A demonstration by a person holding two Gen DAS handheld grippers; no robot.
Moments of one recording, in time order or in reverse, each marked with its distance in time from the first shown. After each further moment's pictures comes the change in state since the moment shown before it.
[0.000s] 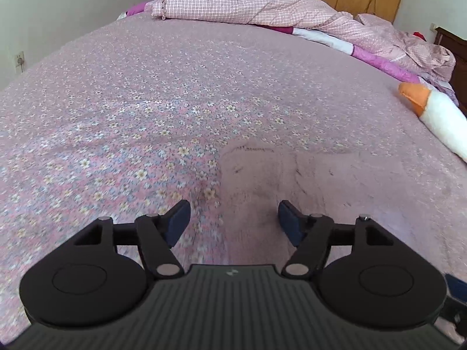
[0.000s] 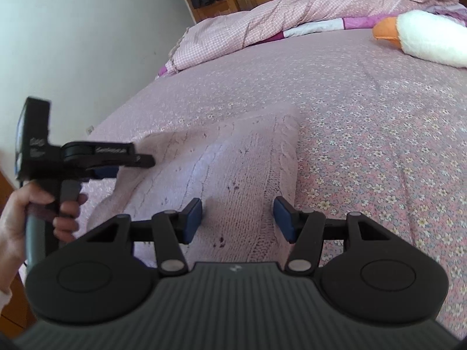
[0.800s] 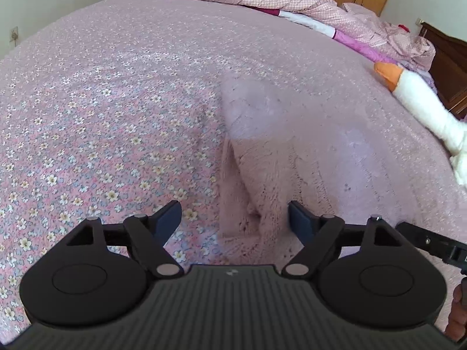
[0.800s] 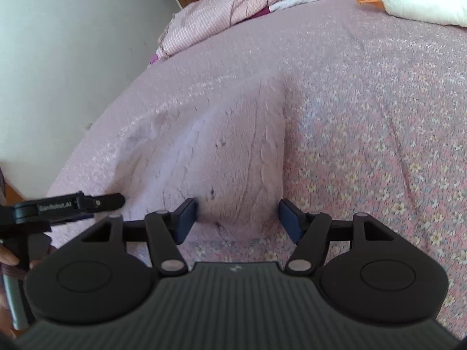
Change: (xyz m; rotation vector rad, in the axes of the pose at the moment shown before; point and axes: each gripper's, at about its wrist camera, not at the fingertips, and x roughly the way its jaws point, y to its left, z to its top) left arm -0.065 0.013 -0.073 -0.035 0.072 -0.097; right arm -0.010 -0.011 -0.014 0.106 0.083 0.010
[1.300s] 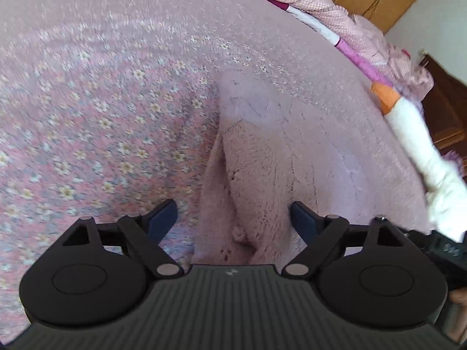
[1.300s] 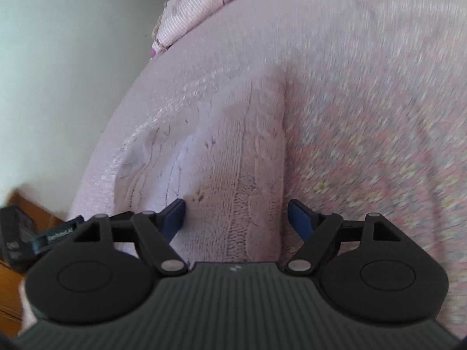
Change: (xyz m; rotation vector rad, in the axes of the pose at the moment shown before) left arm 0.041 0.020 0.023 -0.201 0.075 -0.147; right arm 0.057 -0.042 0.044 0.176 0.161 0.149
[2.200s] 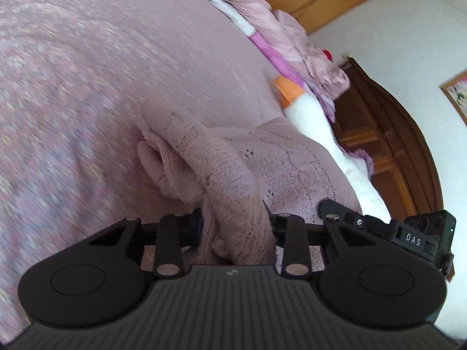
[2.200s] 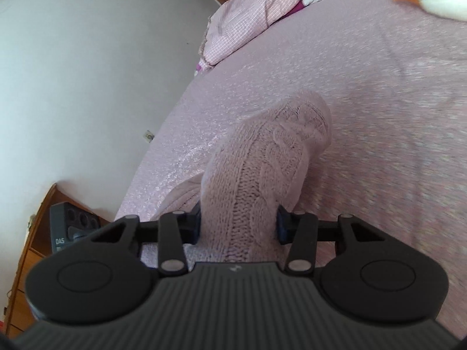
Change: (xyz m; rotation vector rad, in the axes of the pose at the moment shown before) left arm -0.012 -0.077 0.005 -0.031 0.076 -0.399; right arm -0.094 0.033 0.042 -0.099 -0.042 0.117
